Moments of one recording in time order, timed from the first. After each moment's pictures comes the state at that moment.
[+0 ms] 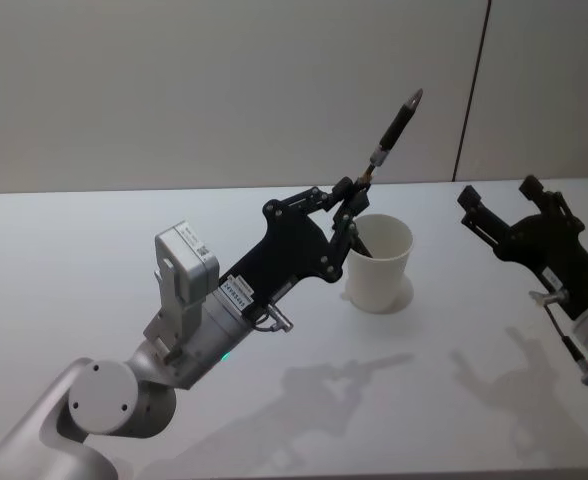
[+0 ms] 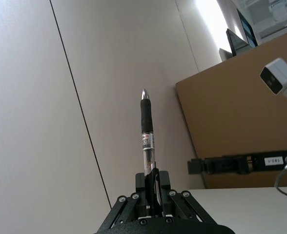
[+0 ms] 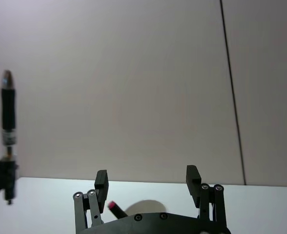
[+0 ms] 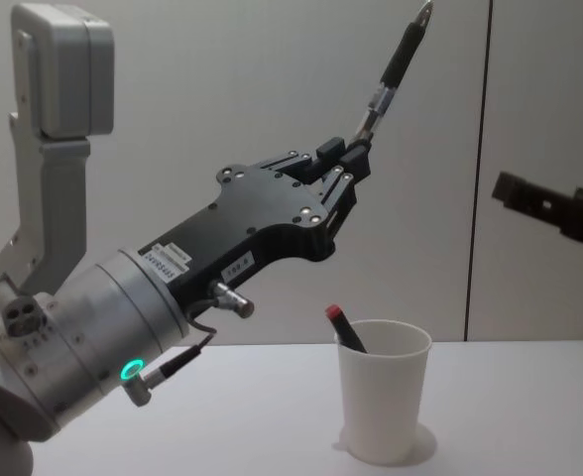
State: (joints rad) left arm -0.36 0.25 0.41 -1.26 -0.36 -0.61 -0.58; right arm 0.07 0.17 -0.10 -1.64 0.43 -0.02 0.33
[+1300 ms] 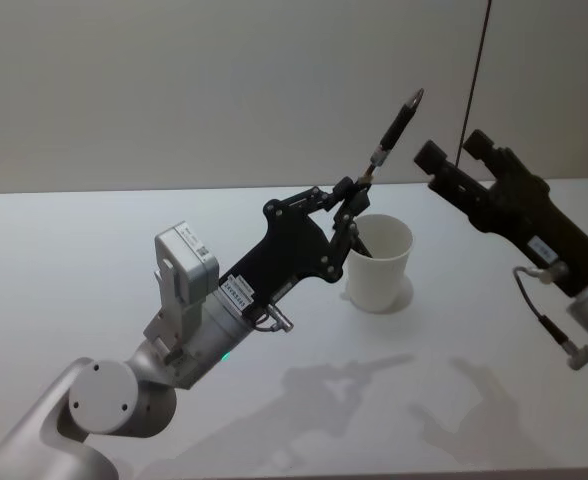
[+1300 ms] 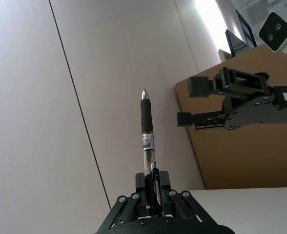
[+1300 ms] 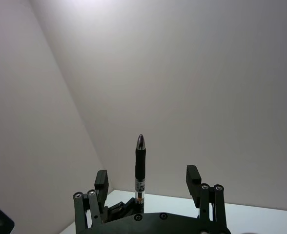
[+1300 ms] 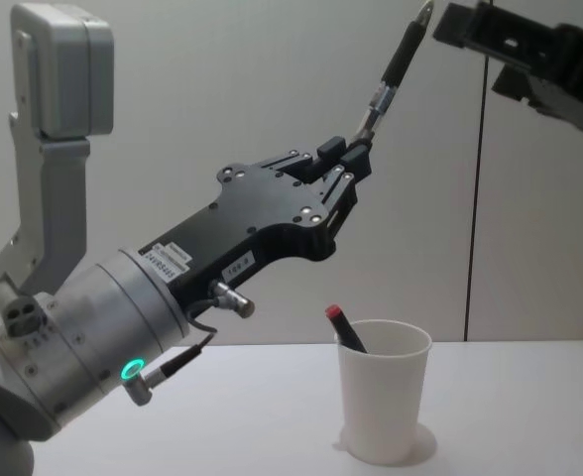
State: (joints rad) left arm -0.36 0.25 0.41 -1.26 -0.36 -0.61 -0.58; right arm 0.06 0.20 -0.13 -1.83 0.69 0.15 0.49
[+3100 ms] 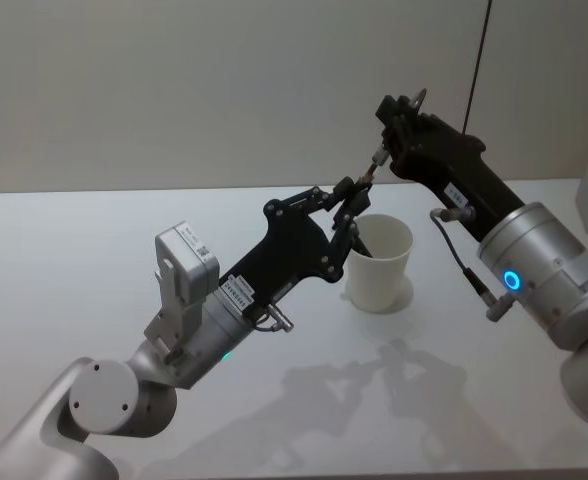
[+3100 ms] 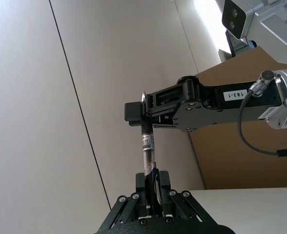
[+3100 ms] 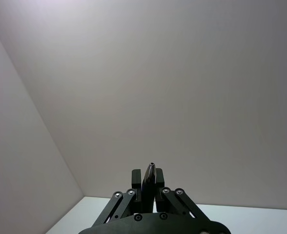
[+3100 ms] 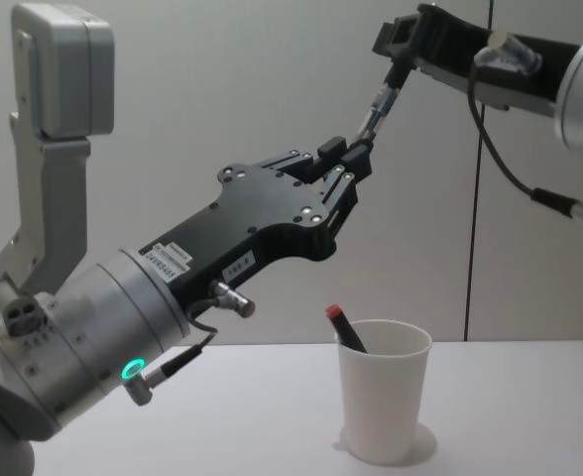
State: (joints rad) left arm -0.36 0.25 0.41 -1.26 -0.36 -0.61 -0.58; right arm 0.18 0.05 -0.24 -1.82 0.50 0.24 0.19
